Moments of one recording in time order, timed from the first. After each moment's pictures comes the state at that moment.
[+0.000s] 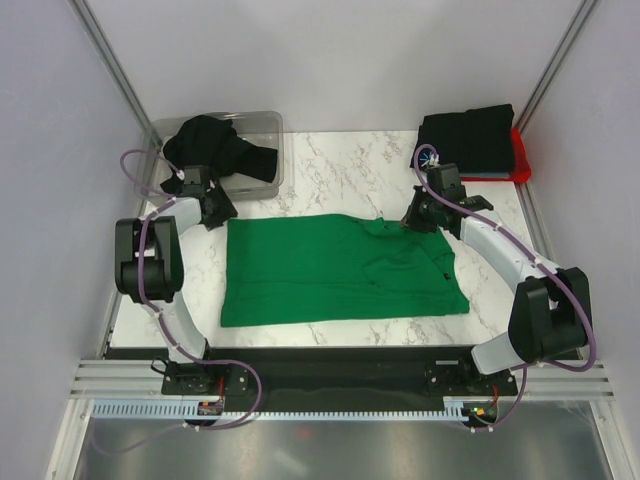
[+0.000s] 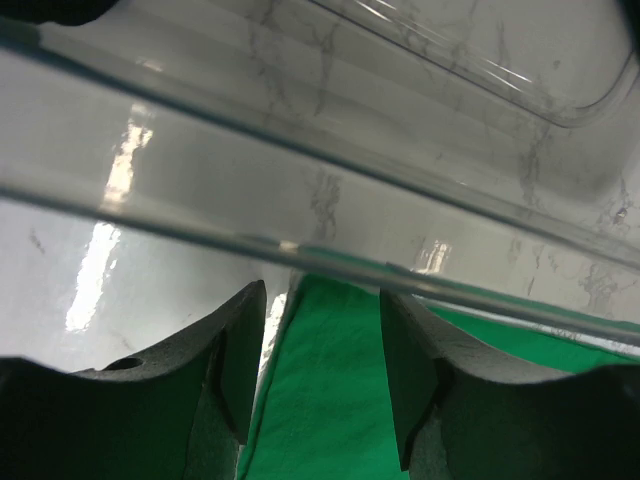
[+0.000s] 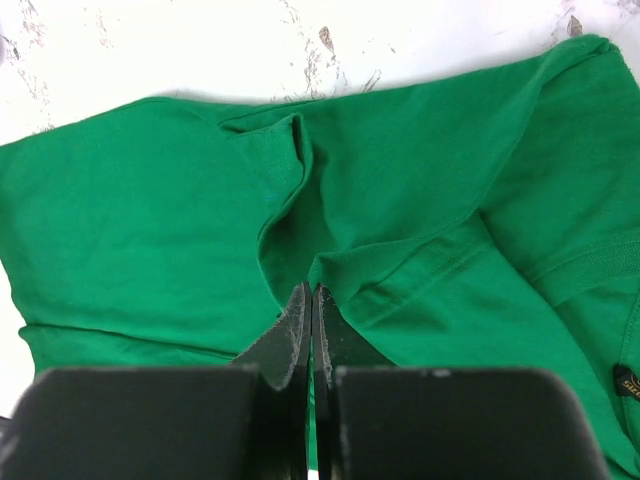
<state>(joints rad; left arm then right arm) 0.05 1.87 1.15 -0.21 0.01 -0.47 0.26 1.48 1.09 -0.47 -0.10 0.57</state>
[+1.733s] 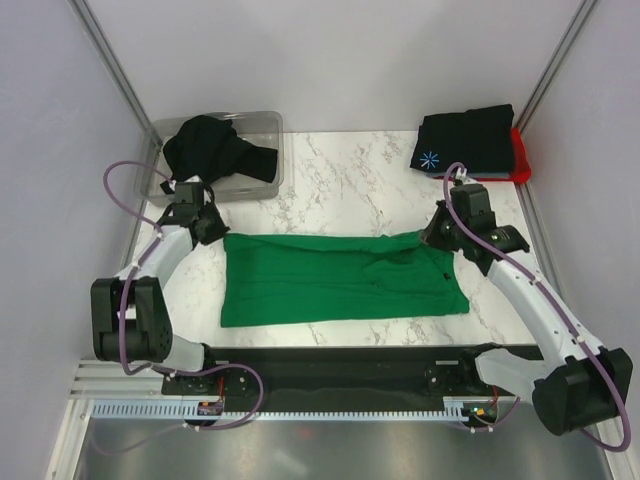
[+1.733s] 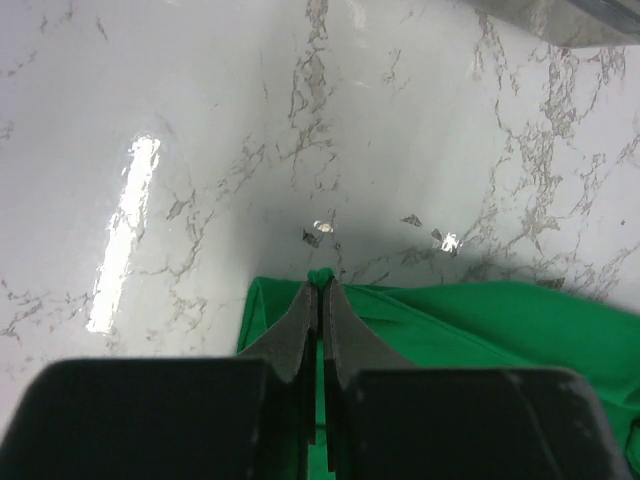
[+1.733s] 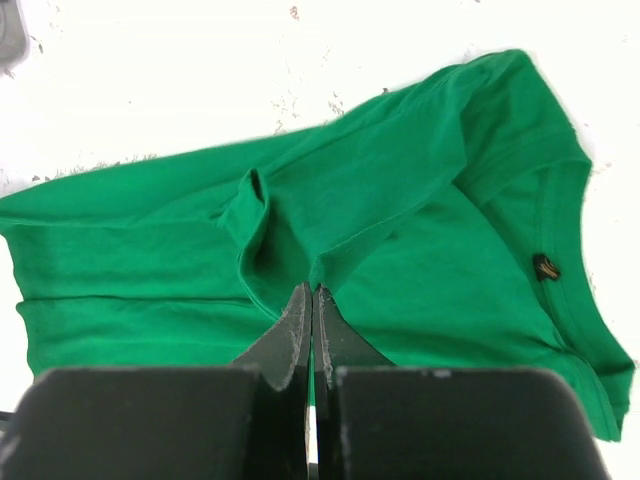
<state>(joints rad) 0.01 1.46 0.92 -0.34 0.02 -0.43 0.26 1.12 0.97 -0.61 -0.02 0.57</state>
